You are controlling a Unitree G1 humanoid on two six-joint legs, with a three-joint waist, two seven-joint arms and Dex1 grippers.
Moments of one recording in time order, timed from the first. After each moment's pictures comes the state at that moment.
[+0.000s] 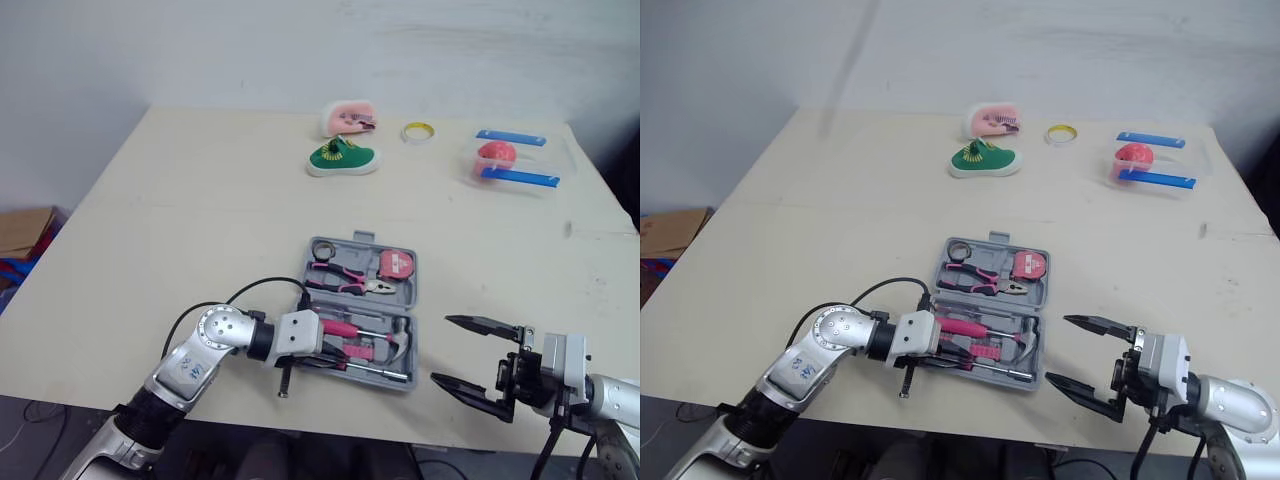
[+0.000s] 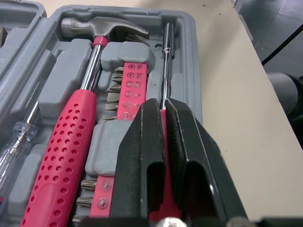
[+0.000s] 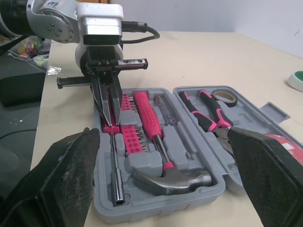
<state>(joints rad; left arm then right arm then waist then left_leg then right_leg) -0.29 0.55 -0.42 -0.18 -0.16 0.20 -1.04 0.30 -0.65 -0.28 -0.35 0.59 -0.11 1.19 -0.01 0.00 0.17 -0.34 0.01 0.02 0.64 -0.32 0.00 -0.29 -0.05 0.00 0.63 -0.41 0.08</state>
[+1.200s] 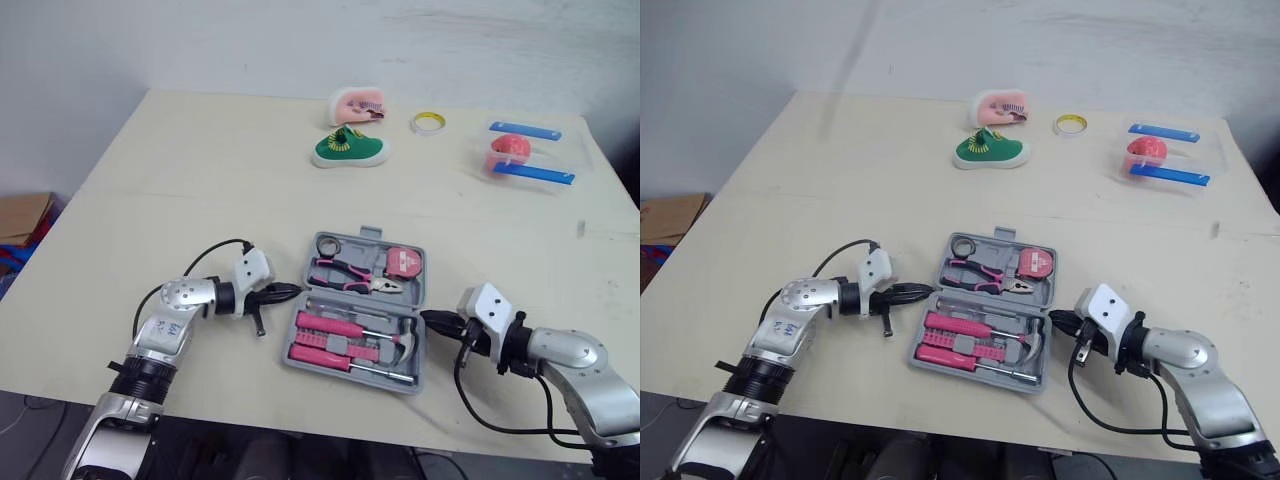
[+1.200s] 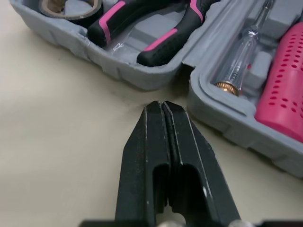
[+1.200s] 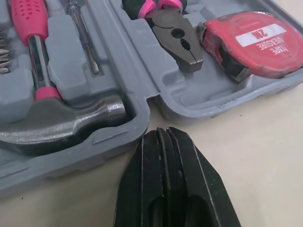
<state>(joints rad) -0.45 0.48 -0.16 0.24 -0.17 0.17 -0.95 -0.03 -0.73 -0.02 -0.20 0.27 0.26 0.87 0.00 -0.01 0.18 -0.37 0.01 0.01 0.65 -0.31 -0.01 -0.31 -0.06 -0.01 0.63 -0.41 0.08</state>
